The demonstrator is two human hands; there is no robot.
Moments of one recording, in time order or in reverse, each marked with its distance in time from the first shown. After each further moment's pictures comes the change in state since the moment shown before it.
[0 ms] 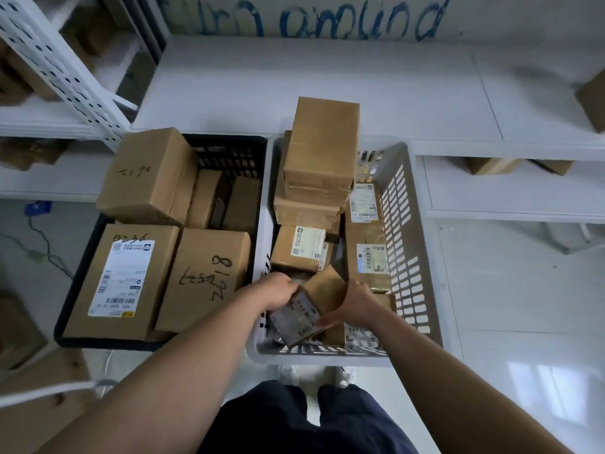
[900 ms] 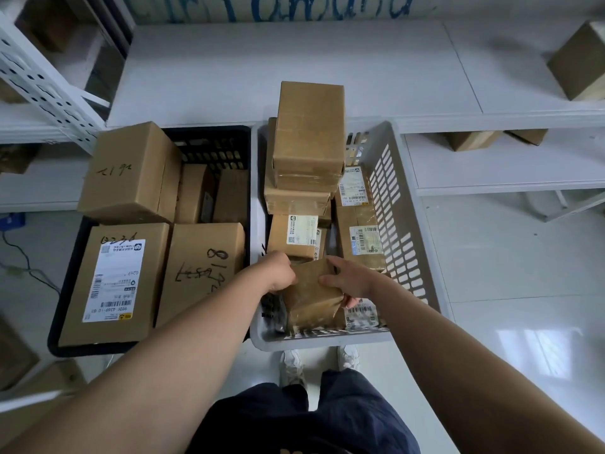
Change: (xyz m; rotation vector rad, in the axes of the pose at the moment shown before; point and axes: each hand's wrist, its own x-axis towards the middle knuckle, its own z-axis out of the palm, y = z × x) left_hand -0.004 0.013 -0.007 0.140 0.033 0.045; right_hand 0.000 -0.013 -0.013 0.256 -0.197 -0.155
